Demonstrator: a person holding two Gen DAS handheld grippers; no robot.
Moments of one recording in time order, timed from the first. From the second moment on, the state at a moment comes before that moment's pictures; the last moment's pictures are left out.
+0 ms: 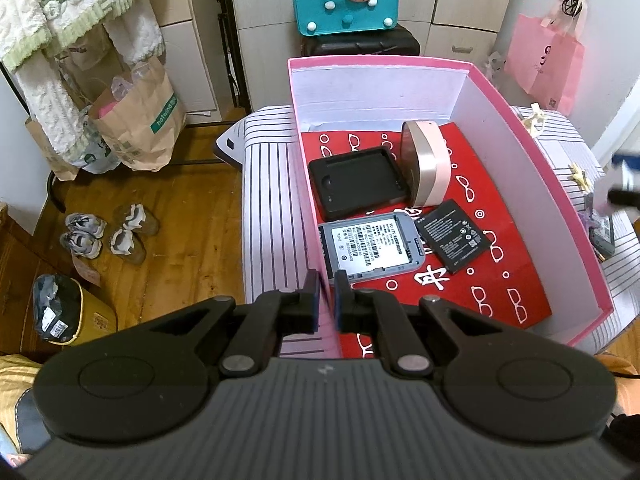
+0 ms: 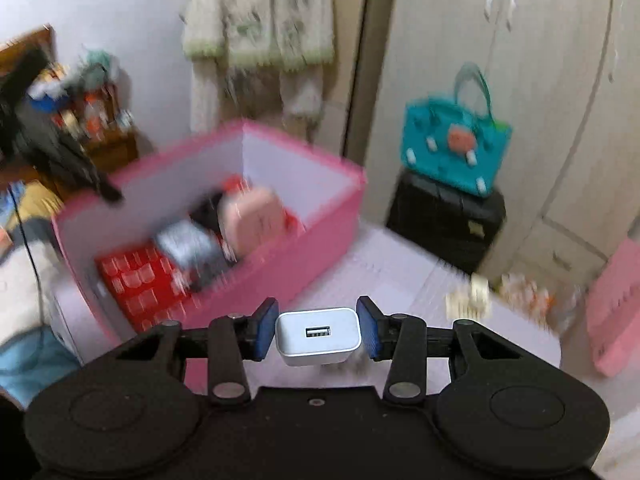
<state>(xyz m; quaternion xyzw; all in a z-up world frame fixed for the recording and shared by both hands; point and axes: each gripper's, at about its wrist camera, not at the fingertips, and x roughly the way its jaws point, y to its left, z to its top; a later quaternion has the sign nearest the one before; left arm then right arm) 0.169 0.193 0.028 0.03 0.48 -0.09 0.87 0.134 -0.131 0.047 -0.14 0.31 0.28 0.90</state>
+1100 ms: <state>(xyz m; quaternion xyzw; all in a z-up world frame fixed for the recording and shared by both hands) 0.166 0.201 0.026 0.01 0.47 -0.11 0.88 0.206 -0.031 0.008 -0.28 0.30 0.35 0.84</state>
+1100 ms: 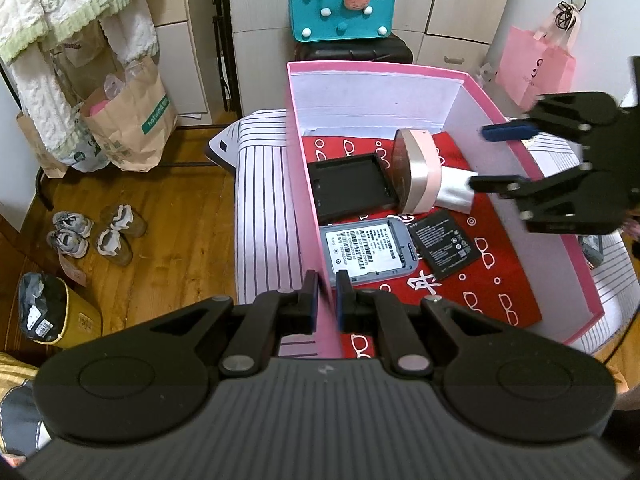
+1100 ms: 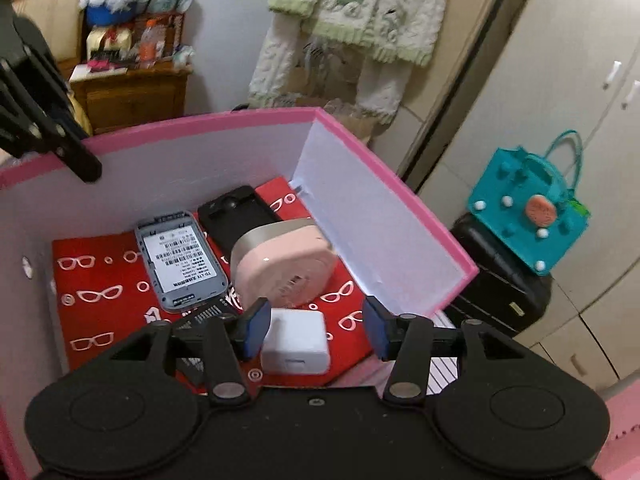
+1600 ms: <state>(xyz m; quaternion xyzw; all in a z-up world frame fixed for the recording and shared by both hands) 0.165 0.200 0.024 -0.01 0.46 -0.09 0.88 0.145 -0.189 0.025 -0.05 0.33 0.25 0.91</state>
